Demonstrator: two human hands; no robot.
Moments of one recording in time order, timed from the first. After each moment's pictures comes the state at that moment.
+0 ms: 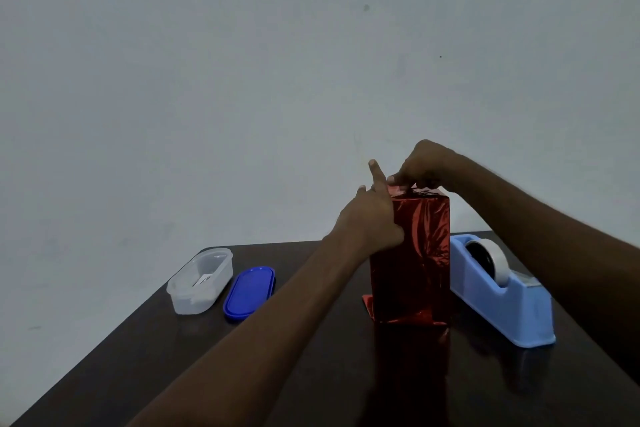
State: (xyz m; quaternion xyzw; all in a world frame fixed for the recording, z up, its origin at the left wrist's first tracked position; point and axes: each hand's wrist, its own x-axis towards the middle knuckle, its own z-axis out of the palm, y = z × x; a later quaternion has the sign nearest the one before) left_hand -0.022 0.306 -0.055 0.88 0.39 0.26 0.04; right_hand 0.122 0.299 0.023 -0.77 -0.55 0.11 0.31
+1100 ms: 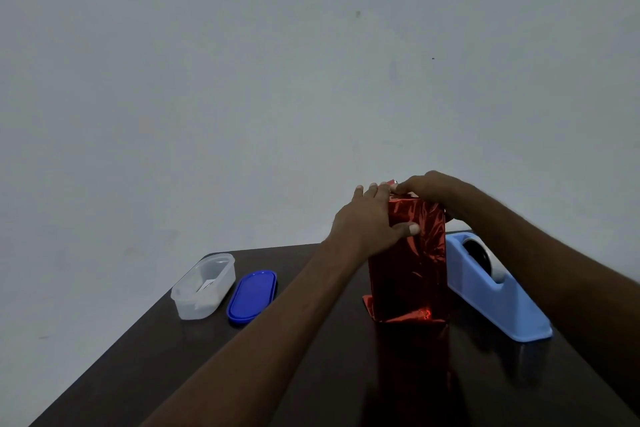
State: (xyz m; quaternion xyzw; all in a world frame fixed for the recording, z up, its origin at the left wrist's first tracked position) left_hand -0.022 0.305 -0.057 0.88 0.39 0.26 -0.04; right_hand 0.125 0.273 -0.011 -0.75 -0.49 0.24 0.38
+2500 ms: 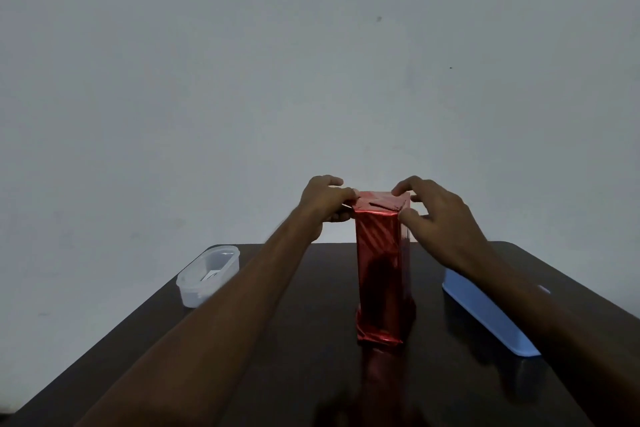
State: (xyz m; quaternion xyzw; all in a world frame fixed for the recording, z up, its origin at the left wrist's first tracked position) left_hand -0.078 0.328 -0.026 0.65 0.42 0.46 0.44; right_hand 0.091 0.217 -0.056 -0.56 -0.68 -0.08 0.47
